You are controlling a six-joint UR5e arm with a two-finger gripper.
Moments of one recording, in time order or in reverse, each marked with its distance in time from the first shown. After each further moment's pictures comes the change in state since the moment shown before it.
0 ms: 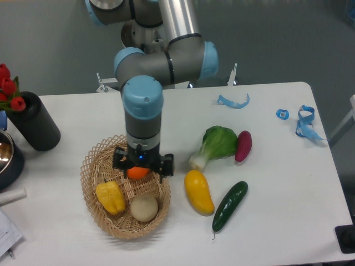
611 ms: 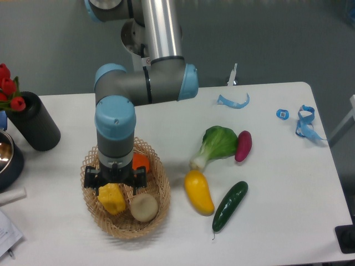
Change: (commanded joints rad) arm -0.069 -0.130 0.091 -0.002 0.020 -0.137
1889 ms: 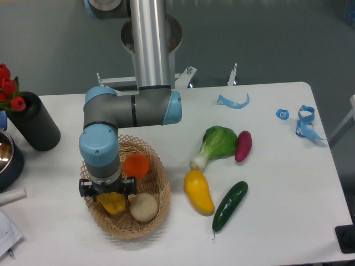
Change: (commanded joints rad) arm -0.045 -0.063 -0.014 -0.002 0.064 -0.026
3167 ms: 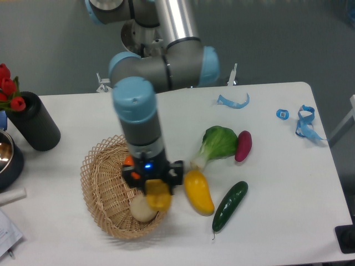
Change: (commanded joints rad) arm 0.296 0.163 0.058 0.000 0.140 0.418
